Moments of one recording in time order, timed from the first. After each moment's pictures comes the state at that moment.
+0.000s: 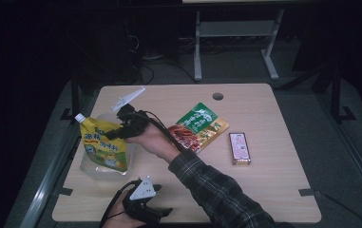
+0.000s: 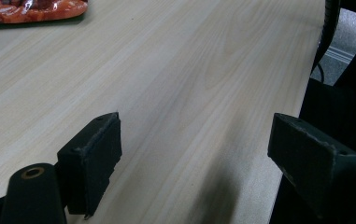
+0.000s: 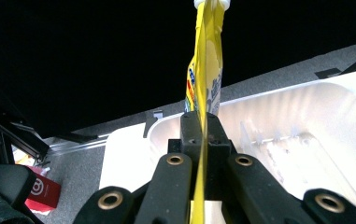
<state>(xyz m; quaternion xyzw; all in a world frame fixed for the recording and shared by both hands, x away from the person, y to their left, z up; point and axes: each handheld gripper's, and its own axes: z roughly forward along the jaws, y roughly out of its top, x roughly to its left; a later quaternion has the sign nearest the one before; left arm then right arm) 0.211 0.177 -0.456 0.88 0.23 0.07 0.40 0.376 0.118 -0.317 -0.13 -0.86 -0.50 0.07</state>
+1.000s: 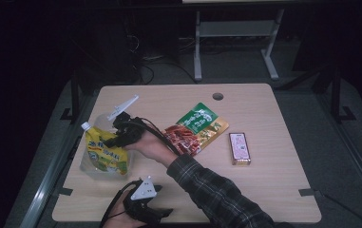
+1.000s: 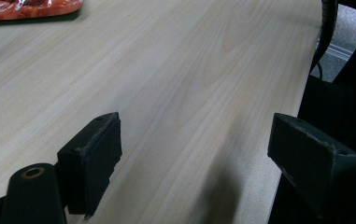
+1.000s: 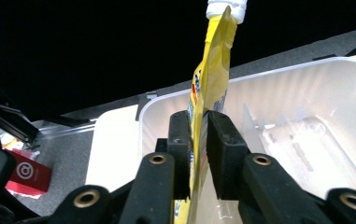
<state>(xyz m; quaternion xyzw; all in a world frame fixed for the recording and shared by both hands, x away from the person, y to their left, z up) 0.211 0.176 -0.456 0.89 0.23 0.06 0.40 0.370 0.131 -0.335 -0.12 -0.88 -0.47 0.05</state>
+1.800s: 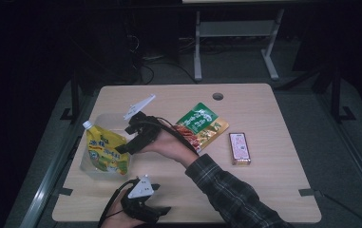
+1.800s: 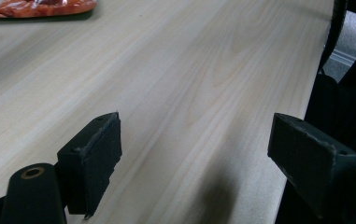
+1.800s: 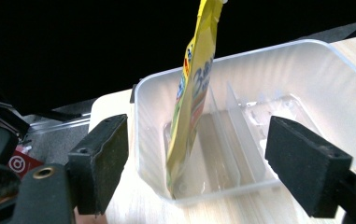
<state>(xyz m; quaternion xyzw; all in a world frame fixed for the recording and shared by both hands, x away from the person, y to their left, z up) 0.214 0.182 -0.456 0.87 0.25 0.07 0.41 0.364 0.086 -0.329 -0.13 -0.88 -0.46 0.03</state>
